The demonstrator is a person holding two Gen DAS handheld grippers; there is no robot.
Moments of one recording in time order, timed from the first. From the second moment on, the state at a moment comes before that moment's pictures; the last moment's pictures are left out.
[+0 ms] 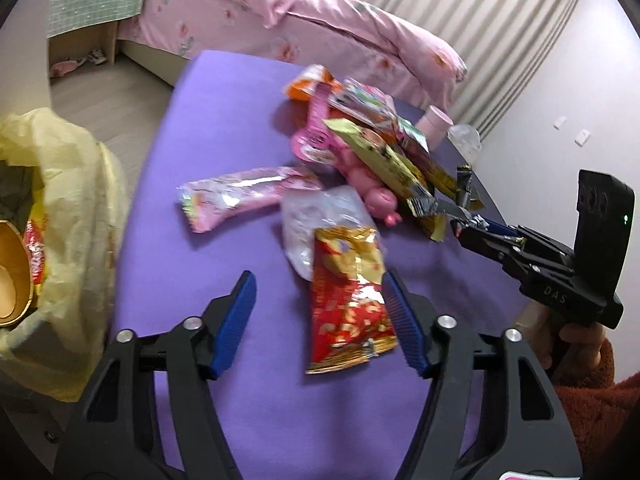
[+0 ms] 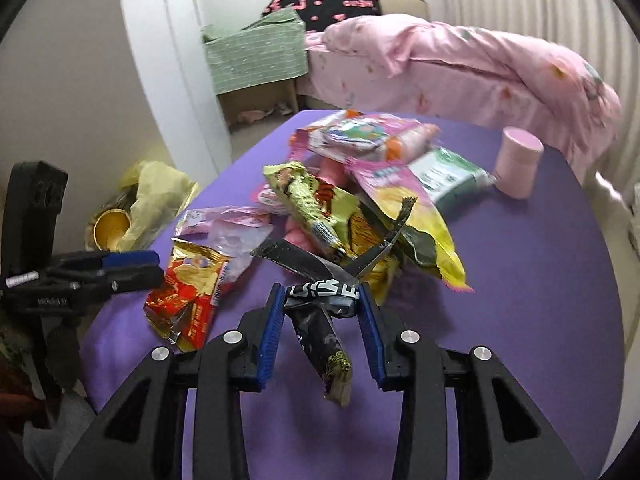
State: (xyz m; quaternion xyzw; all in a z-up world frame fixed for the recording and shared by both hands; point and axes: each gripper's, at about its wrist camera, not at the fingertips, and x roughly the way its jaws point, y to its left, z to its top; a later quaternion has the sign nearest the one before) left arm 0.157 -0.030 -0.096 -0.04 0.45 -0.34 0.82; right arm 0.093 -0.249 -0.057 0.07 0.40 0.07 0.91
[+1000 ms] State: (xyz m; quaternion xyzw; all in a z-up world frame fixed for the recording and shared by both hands) left arm 0.151 -0.016 -0.065 -0.05 0.40 -0.32 0.86; right arm 0.091 -0.247 -0.043 0.07 0.38 0.07 0.92
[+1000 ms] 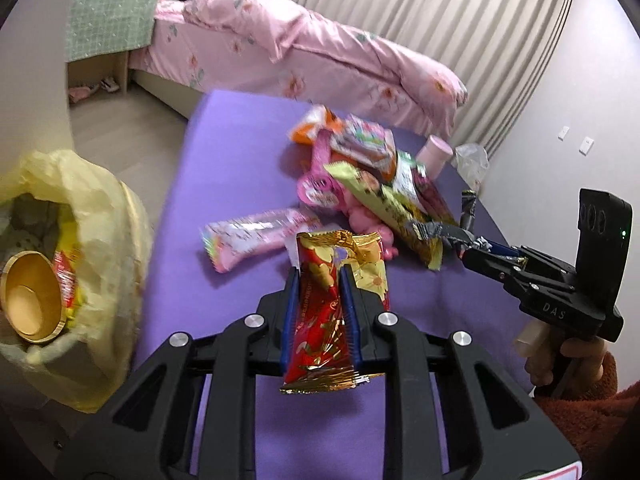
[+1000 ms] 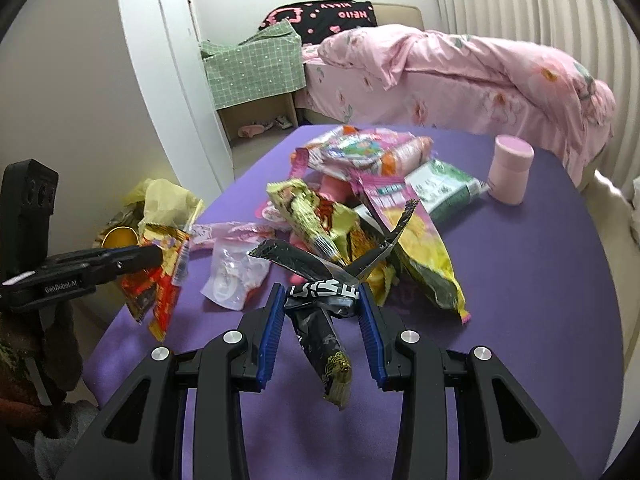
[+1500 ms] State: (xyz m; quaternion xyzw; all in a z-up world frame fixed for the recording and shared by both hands) left arm 0.164 0.121 -0.027 -0.10 0.32 -0.13 0.93; right arm 0.133 -0.186 0.007 0.01 0.34 0.16 0.93
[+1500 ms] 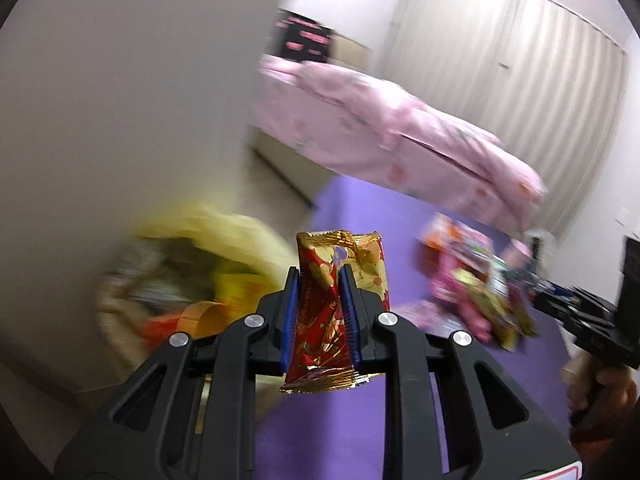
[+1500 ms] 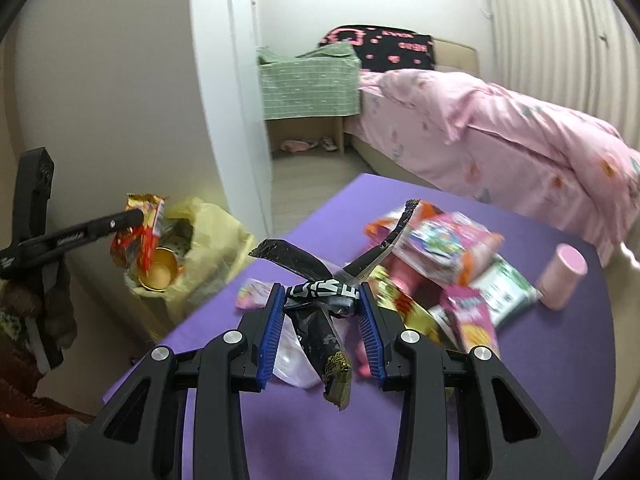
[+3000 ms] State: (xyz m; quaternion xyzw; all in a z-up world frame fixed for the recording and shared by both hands) left arm 0.156 0.262 -0.045 -0.15 0.30 0.04 0.94; right arm 0.235 0.002 -0.009 -0.06 0.37 0.31 0.87
